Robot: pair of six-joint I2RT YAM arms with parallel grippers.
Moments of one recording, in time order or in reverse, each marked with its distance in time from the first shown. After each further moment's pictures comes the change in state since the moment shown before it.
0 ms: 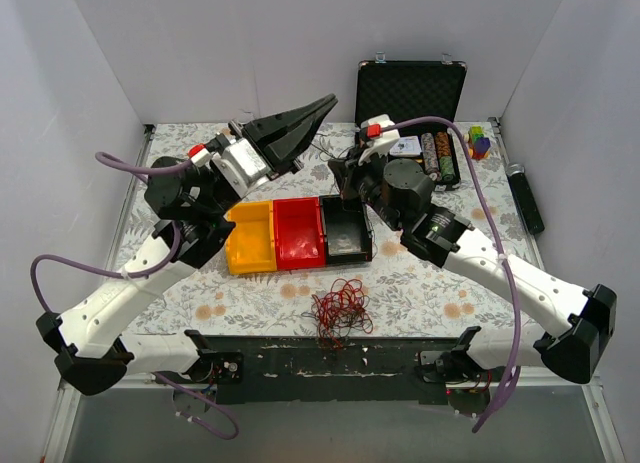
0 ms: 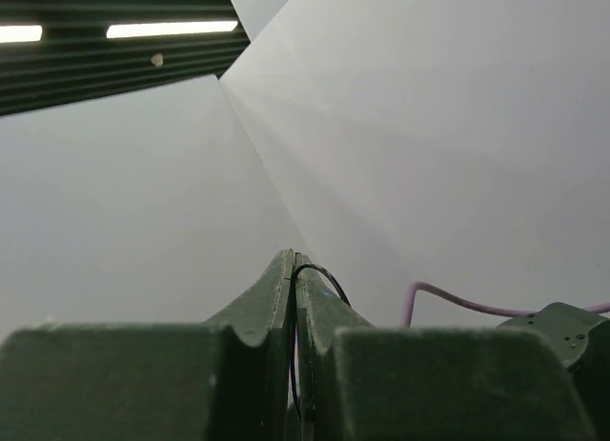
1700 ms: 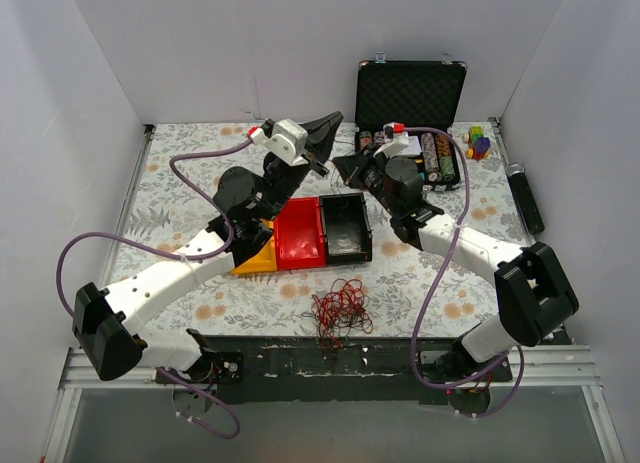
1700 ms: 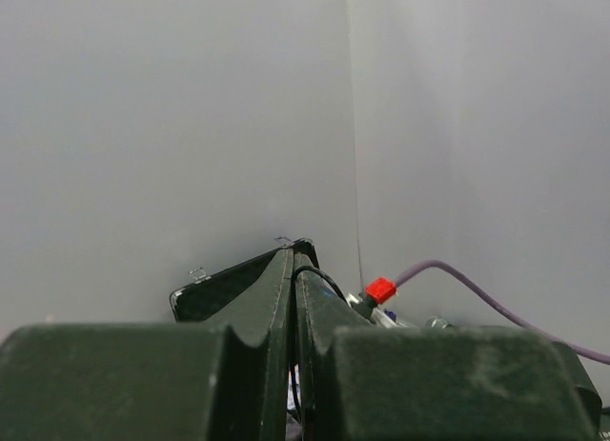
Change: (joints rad) left arm 0.026 0.101 -0.316 0.212 -0.410 -0.257; right arm -0.280 0.269 -0.214 0.519 -0.256 0.438
